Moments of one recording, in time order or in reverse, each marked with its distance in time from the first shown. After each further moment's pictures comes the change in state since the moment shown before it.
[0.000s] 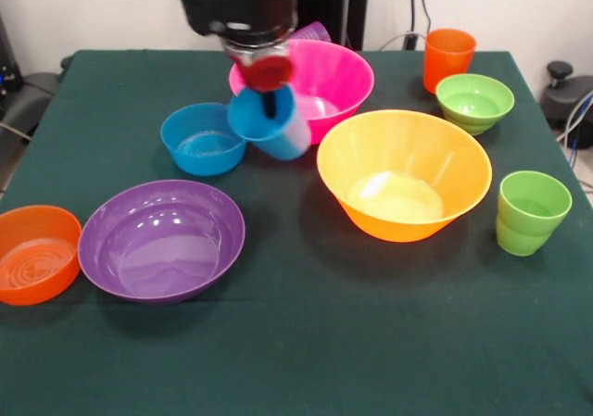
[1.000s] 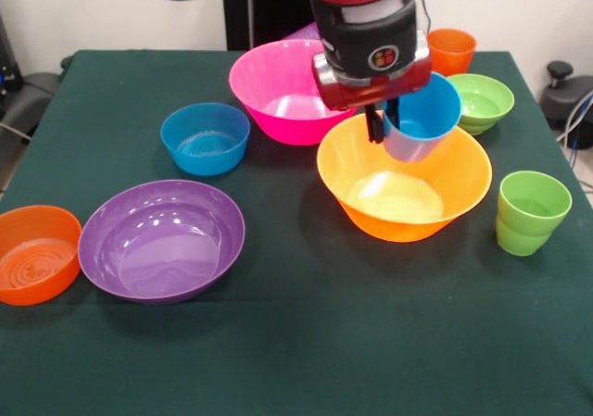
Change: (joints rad) arm 0.016 0.128 0.269 -0.145 -0.065 0.106 -1.275
